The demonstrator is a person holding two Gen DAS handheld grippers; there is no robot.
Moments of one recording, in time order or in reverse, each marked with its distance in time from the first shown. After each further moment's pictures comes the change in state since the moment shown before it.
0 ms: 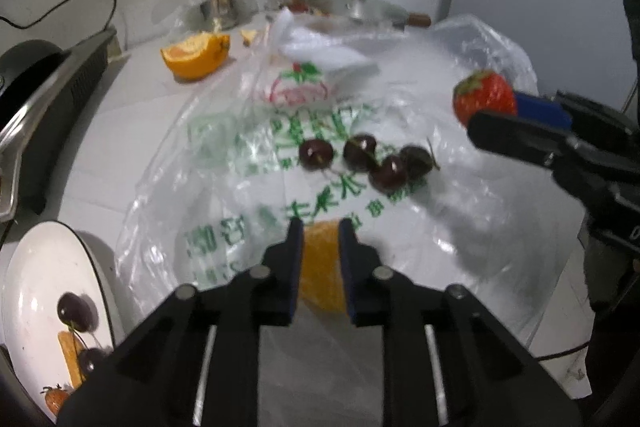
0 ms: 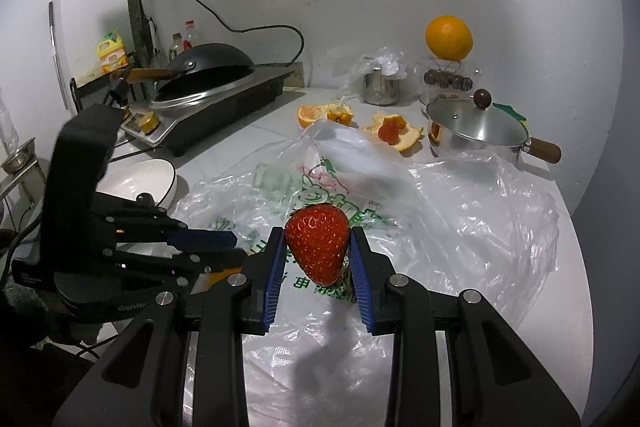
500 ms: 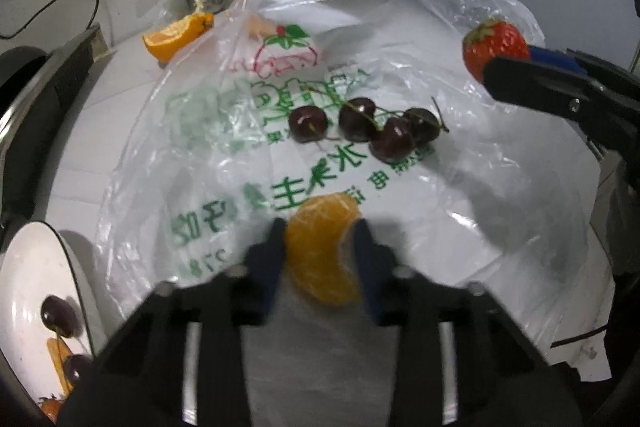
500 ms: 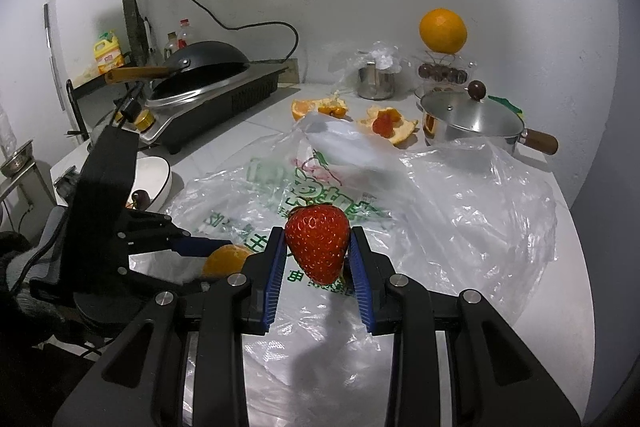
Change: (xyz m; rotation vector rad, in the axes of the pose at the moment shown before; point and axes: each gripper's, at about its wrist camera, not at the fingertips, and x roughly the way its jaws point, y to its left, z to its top) left arm 0.021 -0.004 -0.011 0.061 0.042 0.006; right arm 0.001 -0.005 -0.005 0.018 0.010 -0.010
